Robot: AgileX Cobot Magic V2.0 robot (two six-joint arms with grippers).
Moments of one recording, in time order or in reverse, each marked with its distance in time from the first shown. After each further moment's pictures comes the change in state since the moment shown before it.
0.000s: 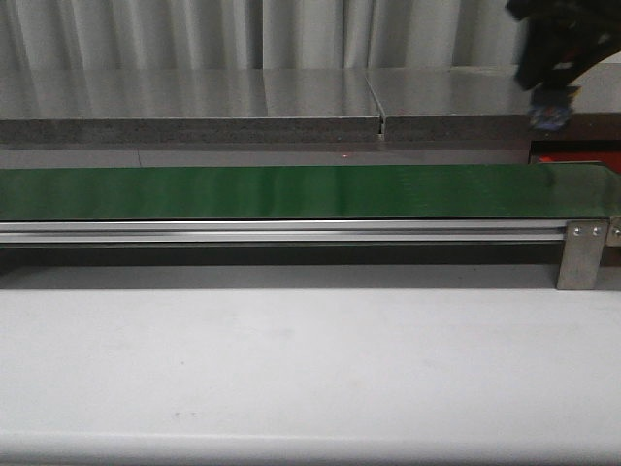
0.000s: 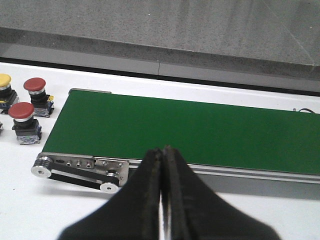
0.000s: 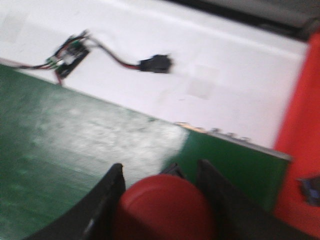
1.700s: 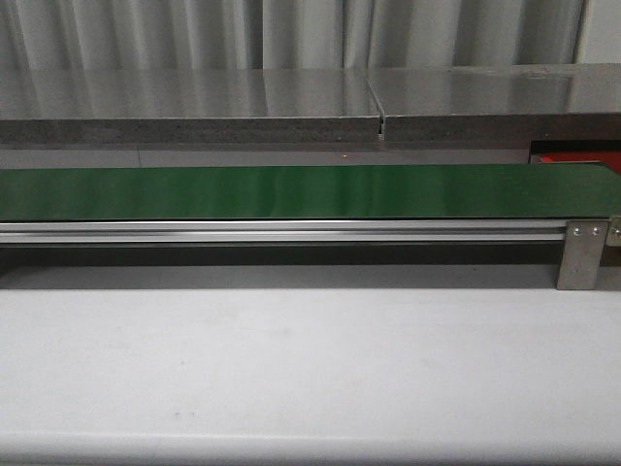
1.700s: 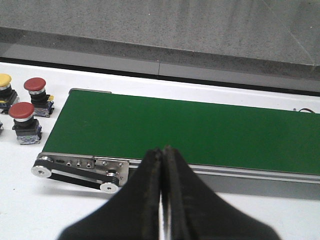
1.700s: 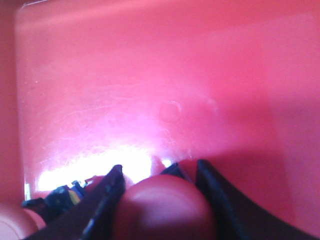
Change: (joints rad) left arm 0.000 0.000 0.000 0.000 0.000 0.000; right arm -0.378 0.421 -0.228 0.049 -0.121 0.023
